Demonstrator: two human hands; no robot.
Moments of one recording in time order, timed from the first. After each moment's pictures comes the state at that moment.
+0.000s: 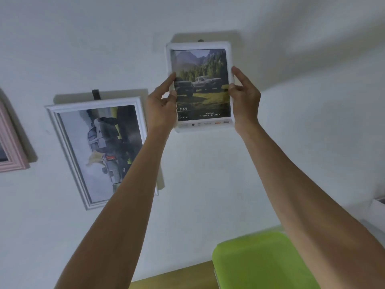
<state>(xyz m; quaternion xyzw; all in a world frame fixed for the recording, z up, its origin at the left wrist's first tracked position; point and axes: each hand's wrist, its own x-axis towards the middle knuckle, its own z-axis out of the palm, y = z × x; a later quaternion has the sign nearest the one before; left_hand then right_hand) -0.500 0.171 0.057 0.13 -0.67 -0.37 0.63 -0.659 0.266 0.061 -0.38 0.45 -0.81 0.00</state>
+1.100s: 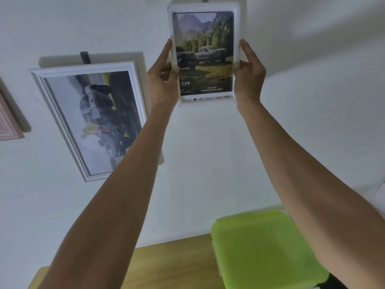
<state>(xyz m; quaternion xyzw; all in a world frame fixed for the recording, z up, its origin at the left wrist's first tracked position) -0.519 0.143 0.033 0.16 -0.67 -0.34 0.64 -0.684 0.232 0.029 -0.39 0.47 -0.79 -0.04</state>
